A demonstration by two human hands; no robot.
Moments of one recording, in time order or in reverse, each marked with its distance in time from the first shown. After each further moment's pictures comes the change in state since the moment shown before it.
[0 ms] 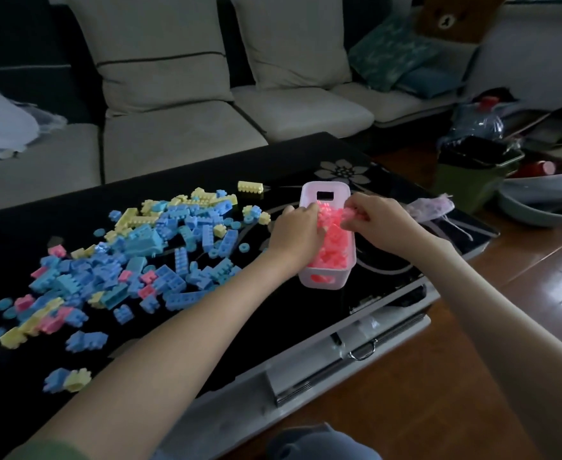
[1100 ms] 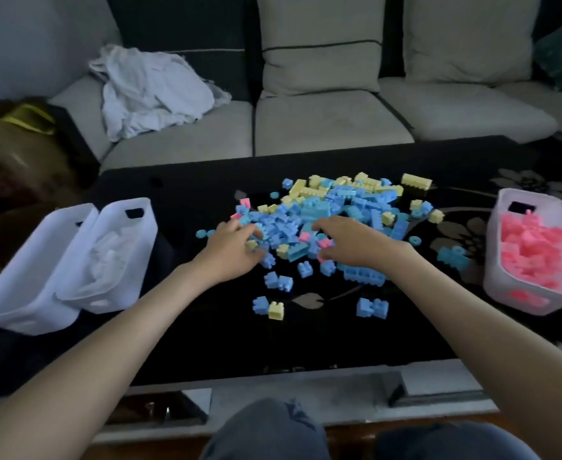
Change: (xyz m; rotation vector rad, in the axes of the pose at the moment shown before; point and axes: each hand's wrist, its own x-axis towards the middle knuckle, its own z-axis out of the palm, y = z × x) left_hand -0.205 -0.275 -0.147 0.144 -0.101 -0.493; right_hand 0.034 -0.257 0.156 -0.098 -0.588 -0.424
